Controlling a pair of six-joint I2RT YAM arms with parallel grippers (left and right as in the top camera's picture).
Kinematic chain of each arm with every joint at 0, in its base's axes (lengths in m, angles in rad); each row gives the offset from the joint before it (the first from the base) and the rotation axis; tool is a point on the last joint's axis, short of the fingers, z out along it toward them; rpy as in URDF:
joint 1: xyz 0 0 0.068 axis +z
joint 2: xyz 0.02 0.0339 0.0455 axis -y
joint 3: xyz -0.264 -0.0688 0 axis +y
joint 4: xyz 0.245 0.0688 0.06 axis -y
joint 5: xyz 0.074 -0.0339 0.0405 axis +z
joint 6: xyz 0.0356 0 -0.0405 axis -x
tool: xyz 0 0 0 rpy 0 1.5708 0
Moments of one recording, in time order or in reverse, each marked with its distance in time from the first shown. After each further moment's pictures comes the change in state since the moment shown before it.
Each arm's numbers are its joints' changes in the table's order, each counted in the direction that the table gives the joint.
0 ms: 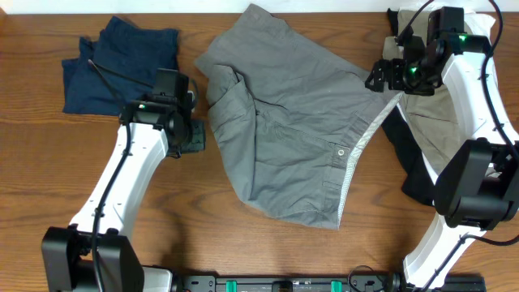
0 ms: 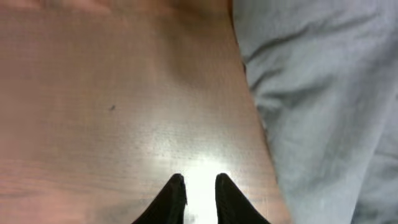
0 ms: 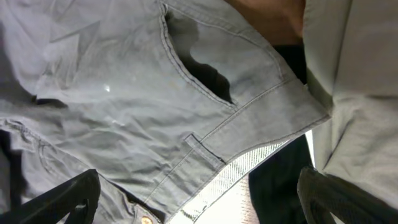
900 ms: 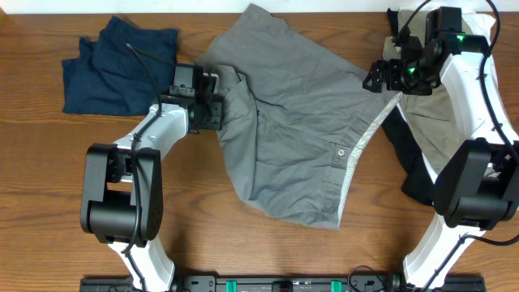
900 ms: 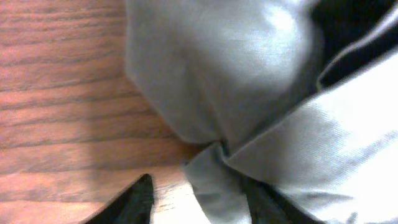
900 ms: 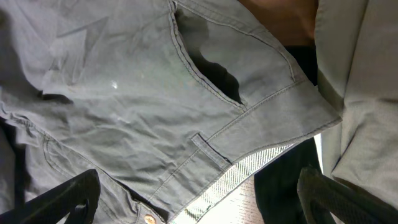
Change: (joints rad) left arm 0.001 -0.367 0.000 0.551 -0.162 -0.179; right arm 0.008 0.000 0.000 -0.002 0.010 0.014
